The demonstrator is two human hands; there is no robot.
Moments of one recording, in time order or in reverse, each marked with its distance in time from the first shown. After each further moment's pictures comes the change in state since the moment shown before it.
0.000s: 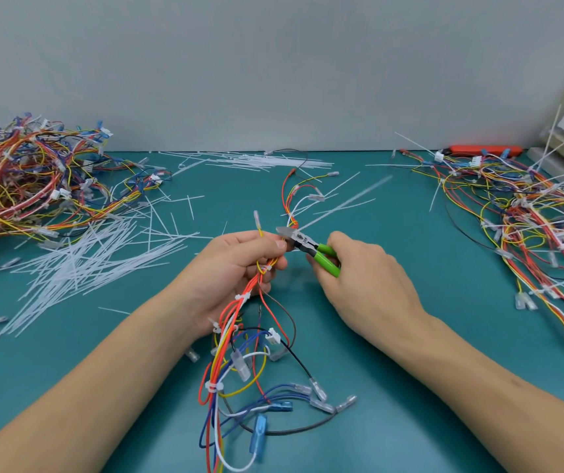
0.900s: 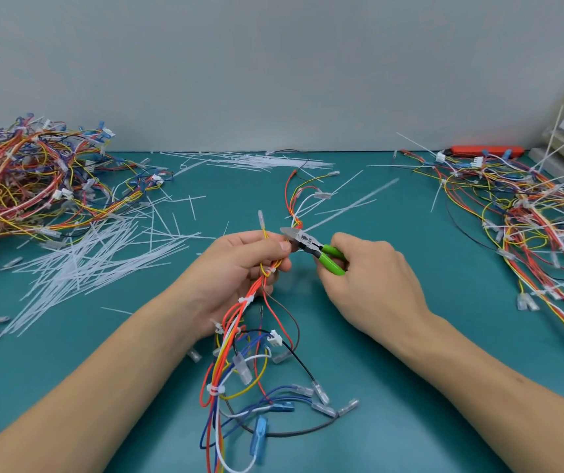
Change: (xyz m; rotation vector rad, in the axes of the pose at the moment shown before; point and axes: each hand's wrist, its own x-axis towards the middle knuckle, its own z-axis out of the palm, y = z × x) left_hand -0.005 0.003 0.003 0.024 -0.024 0.016; right_hand 0.000 0.005 0.001 0.040 0.077 0.029
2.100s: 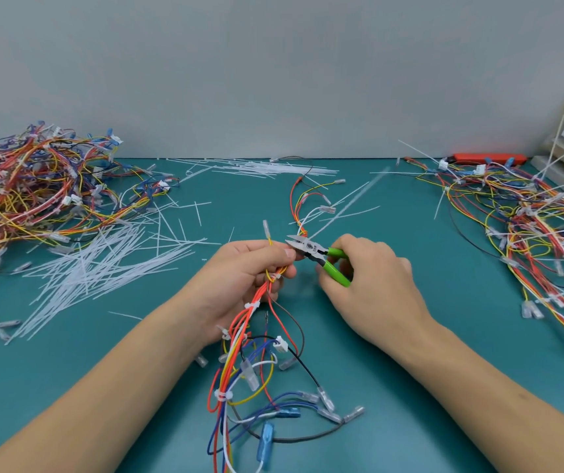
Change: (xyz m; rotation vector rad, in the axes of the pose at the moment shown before) left_hand 0.002 -0.003 -0.002 -0.003 0.022 -0.018; right_hand 0.000 0.000 0.001 0.021 -0.005 -0.057
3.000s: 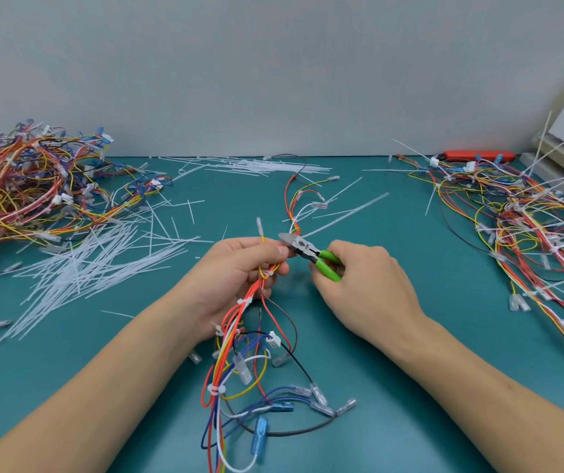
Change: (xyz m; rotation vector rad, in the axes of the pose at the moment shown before) left_hand 0.001 -0.001 0.000 0.016 -0.004 0.003; right_hand 0.000 -0.002 0.000 -0.034 -0.007 0.065
